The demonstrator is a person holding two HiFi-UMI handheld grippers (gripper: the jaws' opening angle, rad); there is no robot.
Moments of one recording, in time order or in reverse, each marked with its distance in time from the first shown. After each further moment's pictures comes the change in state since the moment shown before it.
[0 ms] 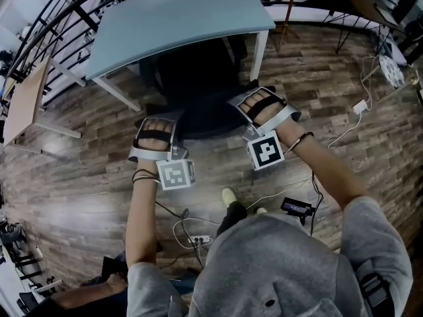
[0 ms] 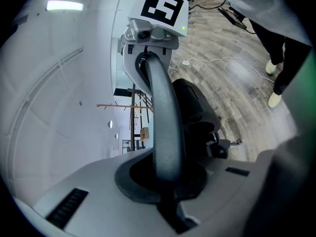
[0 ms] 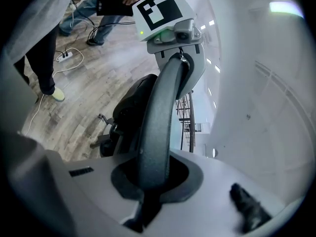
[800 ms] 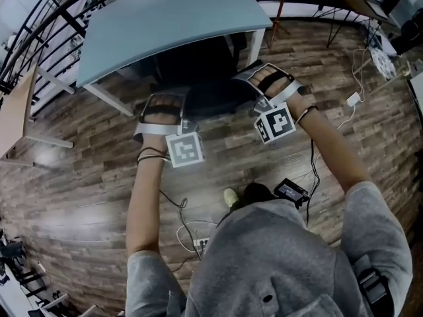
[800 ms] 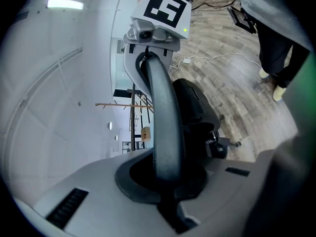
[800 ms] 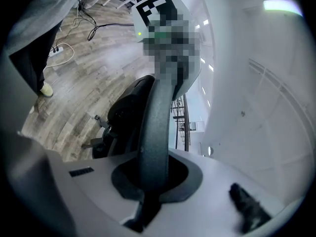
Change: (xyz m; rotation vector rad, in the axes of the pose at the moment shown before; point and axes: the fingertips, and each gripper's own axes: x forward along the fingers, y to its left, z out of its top) left arm 0.074 0.023 -0.020 0.022 -0.020 -0.033; right arm 0.060 -0.036 -0.045 0.010 0.012 -0.081
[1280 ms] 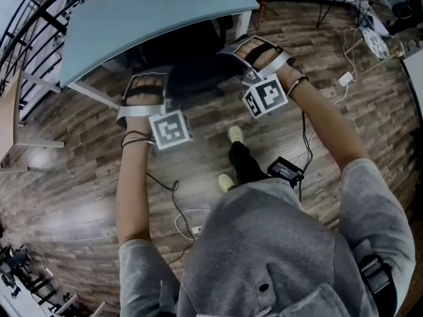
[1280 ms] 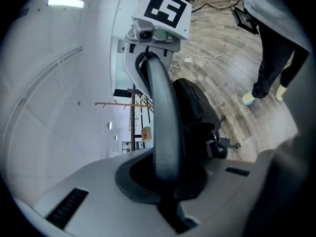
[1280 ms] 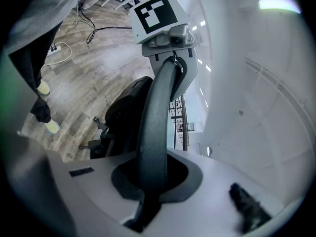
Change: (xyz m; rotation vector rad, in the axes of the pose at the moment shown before) left arm 0.039 0.015 -0.009 -0.003 0.004 -0.014; right arm 0.029 -0.017 -0.027 0.017 -0.015 -0.022
